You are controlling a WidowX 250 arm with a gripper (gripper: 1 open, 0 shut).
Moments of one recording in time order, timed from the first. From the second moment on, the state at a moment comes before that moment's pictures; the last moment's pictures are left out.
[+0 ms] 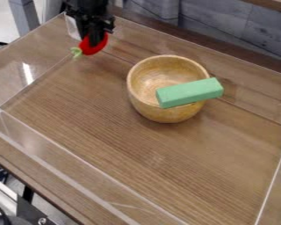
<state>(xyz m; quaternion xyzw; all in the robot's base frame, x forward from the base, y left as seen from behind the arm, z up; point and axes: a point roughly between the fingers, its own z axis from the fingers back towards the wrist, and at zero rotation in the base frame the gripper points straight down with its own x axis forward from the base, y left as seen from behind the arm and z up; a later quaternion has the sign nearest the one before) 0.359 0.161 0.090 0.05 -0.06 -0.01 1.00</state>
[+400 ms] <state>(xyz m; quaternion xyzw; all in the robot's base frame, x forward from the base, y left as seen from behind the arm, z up) 0.356 0.085 0.109 0.04 -0.07 -0.04 1.00</state>
